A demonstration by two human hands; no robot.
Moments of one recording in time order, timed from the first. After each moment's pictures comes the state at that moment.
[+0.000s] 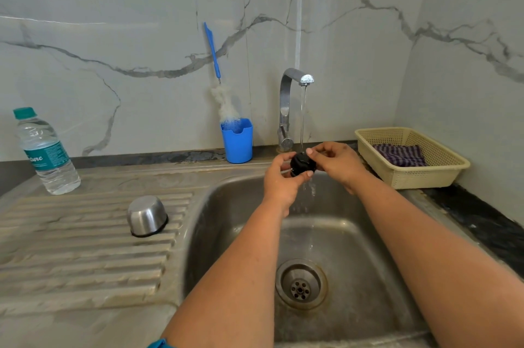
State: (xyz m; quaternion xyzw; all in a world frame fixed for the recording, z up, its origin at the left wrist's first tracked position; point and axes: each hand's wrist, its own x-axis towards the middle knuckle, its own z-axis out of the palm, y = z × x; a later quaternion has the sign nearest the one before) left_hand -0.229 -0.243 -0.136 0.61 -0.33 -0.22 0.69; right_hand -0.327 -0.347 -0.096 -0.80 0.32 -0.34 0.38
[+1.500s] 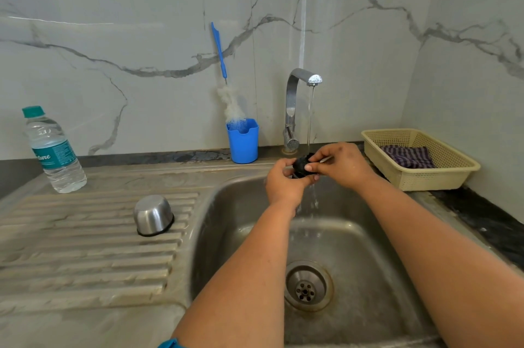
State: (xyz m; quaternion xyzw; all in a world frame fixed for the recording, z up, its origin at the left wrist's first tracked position) left_hand -0.229 -0.241 -0.135 0.66 -0.27 -0.18 0.67; right_hand -0.326 -0.341 -0.088 -0.88 0.25 -0.31 0.26
